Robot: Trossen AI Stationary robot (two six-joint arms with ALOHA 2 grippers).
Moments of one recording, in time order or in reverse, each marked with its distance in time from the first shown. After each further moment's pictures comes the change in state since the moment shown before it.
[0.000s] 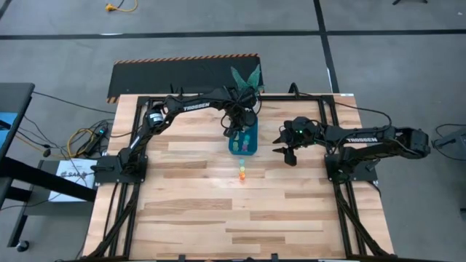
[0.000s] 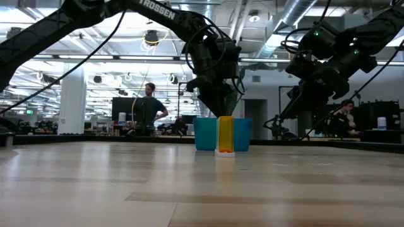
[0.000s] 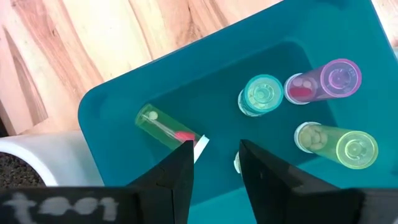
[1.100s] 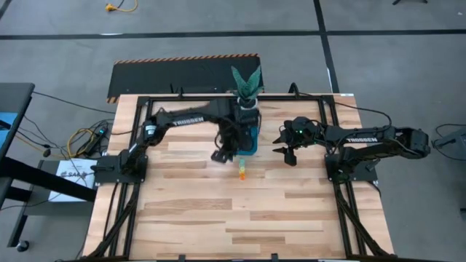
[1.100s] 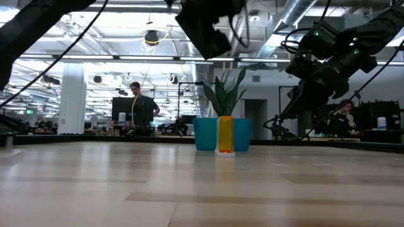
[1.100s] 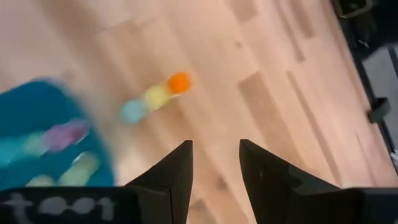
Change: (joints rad) left arm -0.264 -0.071 0.260 -0.568 0.225 -0.240; right arm 0.000 0.000 0.000 -0.001 0.000 0.015
